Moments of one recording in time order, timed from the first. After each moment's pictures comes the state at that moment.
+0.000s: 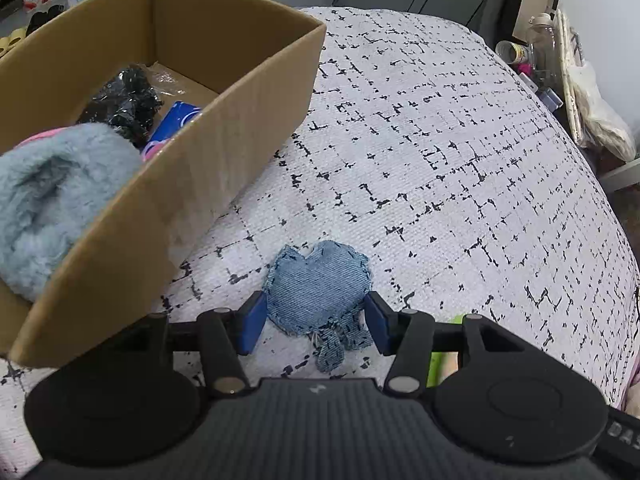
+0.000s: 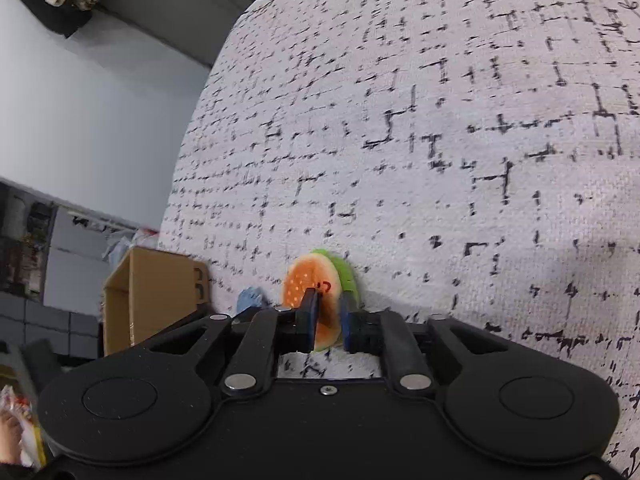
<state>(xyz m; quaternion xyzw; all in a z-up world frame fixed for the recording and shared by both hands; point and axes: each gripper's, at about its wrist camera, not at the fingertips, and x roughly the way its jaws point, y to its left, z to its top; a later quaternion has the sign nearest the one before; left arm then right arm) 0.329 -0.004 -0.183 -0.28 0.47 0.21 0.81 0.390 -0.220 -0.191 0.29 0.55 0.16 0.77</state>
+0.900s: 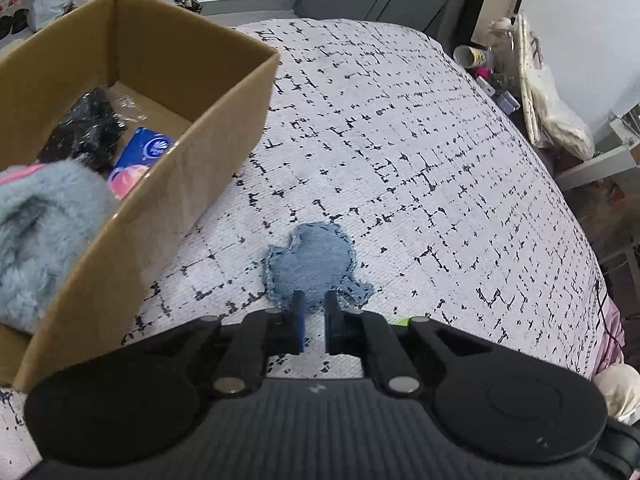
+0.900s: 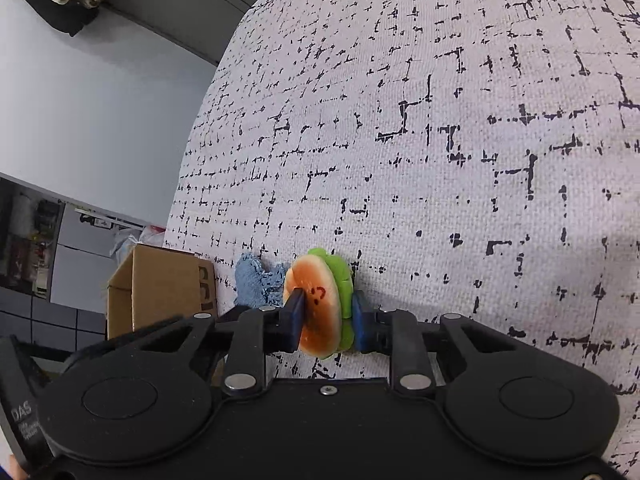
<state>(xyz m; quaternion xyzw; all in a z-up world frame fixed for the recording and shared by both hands) 0.333 -0.002 -0.165 -0.29 0.46 0.14 0.83 0.392 -0.212 -0.198 0.29 0.54 0.17 0.77</state>
